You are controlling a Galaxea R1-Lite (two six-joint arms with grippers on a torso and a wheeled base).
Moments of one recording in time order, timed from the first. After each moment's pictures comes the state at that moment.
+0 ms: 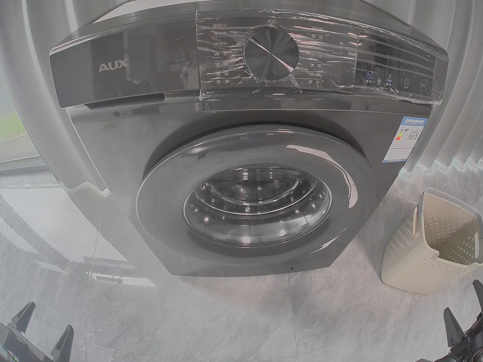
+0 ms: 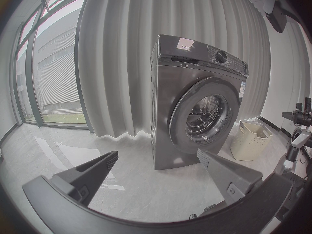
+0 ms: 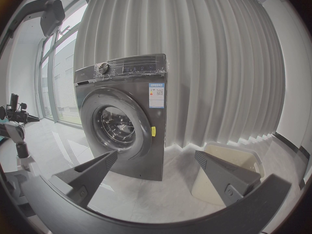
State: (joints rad) left arm -0.11 0.09 -0.02 0.00 0.02 -0.01; right arm 0.00 0.01 -0.02 -0.06 0.17 -0.05
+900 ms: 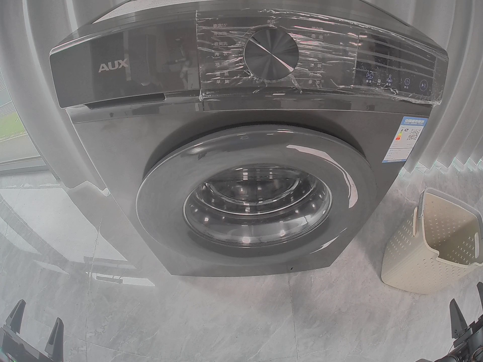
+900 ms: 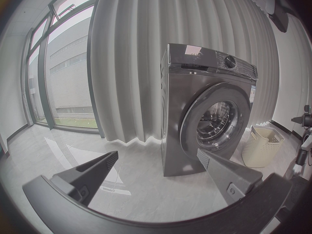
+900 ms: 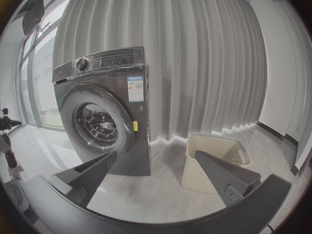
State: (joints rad) left arm 0.01 0.02 -0.02 0.00 0.01 0.00; right arm 0.00 0.01 -0.02 -0.01 -0.02 0.00
